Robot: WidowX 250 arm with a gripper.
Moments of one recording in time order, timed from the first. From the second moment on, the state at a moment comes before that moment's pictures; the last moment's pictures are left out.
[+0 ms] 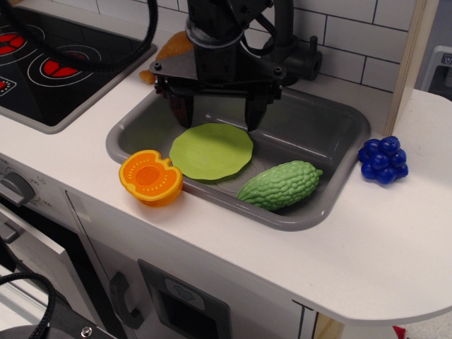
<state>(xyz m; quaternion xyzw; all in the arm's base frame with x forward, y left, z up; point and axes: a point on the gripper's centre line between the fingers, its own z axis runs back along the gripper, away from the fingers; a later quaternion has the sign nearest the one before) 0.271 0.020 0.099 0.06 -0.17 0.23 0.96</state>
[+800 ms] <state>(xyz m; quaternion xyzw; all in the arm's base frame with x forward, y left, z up) 0.278 -0.030 0.090 0.05 -0.14 0.32 0.94</state>
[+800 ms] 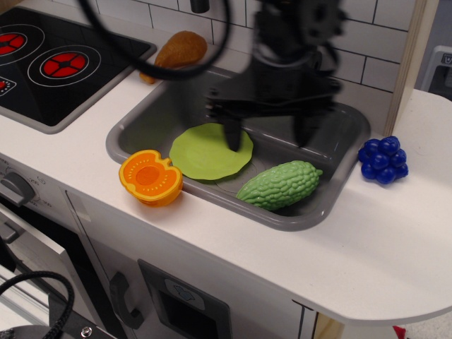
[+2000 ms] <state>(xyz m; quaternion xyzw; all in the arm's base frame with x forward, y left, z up) 0.322 -0.130 0.077 0.02 -0.16 0.40 0.90</state>
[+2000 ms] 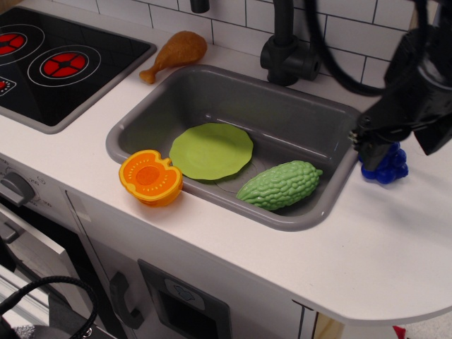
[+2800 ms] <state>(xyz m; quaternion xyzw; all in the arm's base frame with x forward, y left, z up) 0.335 -0.131 0.048 0.06 -0.16 0.44 0.88</state>
